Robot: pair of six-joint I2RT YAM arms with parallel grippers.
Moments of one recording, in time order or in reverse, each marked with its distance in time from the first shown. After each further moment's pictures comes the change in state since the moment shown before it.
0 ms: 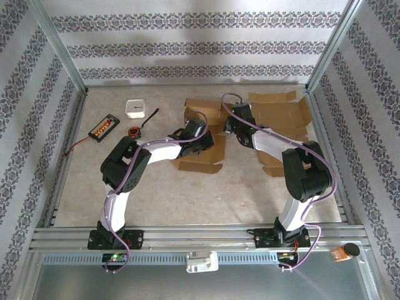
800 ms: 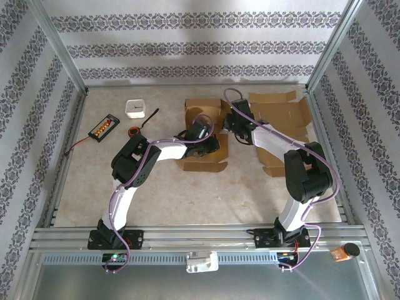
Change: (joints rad) left arm -0.003 0.119 0.071 0.041 0.110 0.043; right arm 0.020 -0.011 0.092 -0.156 -0.047 0.092
